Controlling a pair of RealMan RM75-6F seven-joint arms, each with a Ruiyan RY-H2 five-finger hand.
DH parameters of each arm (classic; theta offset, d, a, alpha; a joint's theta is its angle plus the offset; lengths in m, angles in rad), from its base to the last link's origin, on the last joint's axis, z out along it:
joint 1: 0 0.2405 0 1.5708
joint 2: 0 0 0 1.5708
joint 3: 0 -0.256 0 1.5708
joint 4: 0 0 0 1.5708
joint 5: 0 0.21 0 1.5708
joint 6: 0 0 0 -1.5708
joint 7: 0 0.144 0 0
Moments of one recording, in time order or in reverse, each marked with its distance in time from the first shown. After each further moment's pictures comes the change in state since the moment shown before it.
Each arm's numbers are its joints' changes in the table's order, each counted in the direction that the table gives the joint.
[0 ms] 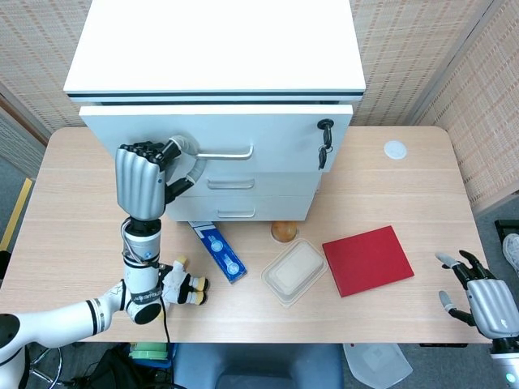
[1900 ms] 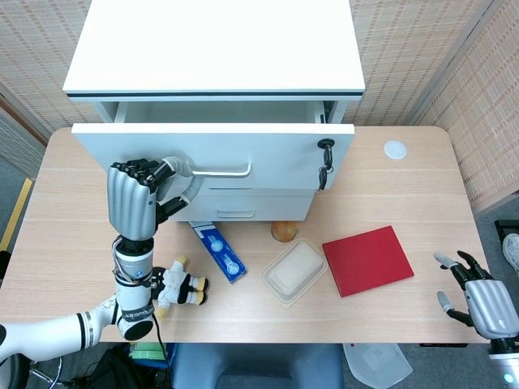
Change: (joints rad) left arm 0.078 -0.028 -0.029 -0.128 0.089 -0.038 0.006; right arm -0.001 0.001 0.002 -0.012 -0.001 0.003 -0.014
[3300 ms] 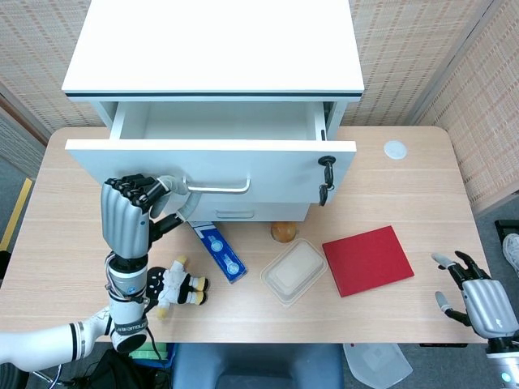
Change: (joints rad) left arm 0.060 -0.017 -0.030 -0.077 0.088 -0.022 -0.007; right arm 0.004 0.001 0.001 -0.011 0.003 0.009 -0.016
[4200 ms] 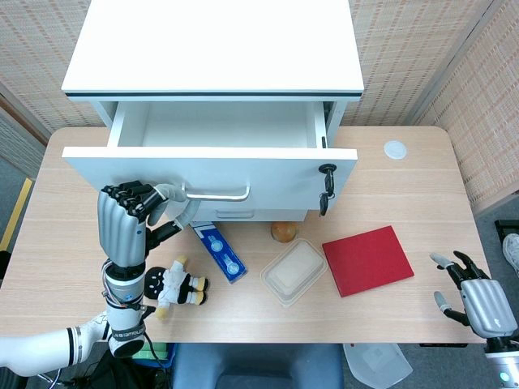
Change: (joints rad) left arm 0.028 -0.003 -0.002 -0.029 0.045 -0.010 -0.001; right arm 0.002 0.002 0.000 -0.002 0.000 0.004 -0.005
